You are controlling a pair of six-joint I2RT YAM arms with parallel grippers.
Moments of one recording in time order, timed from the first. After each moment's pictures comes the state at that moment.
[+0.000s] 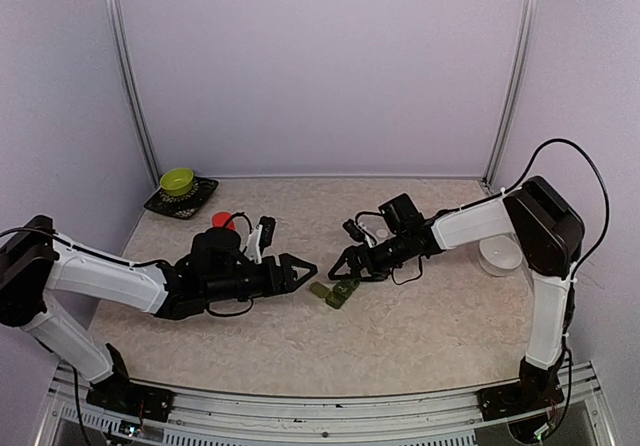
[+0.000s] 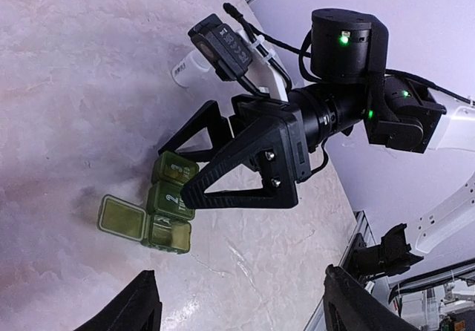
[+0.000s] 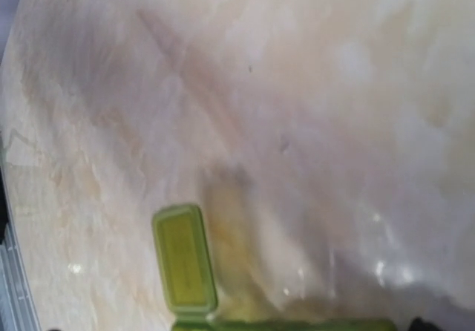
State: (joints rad) left arm -0.92 1.50 0.63 0.53 0.12 -0.83; right arm 0.63 1.99 1.15 -0.03 -0.72 0.36
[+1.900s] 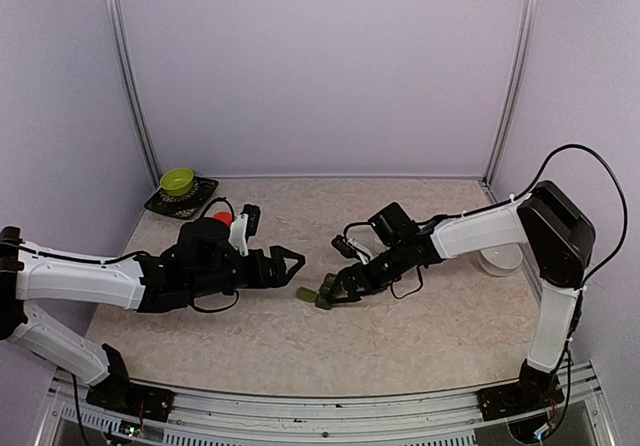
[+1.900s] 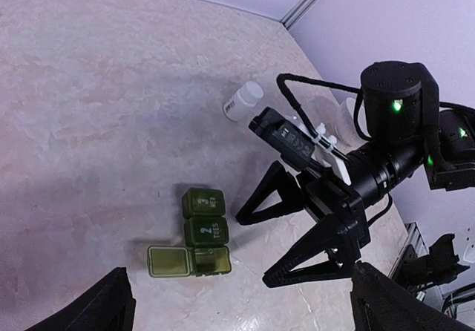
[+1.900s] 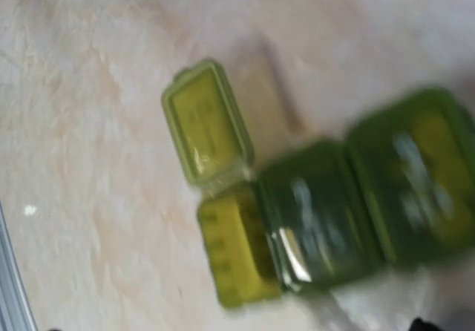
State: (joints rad) left arm -0.93 1.33 0.65 0.29 -0.06 -0.68; right arm 0.73 1.92 1.12 -0.16 -0.63 0.24
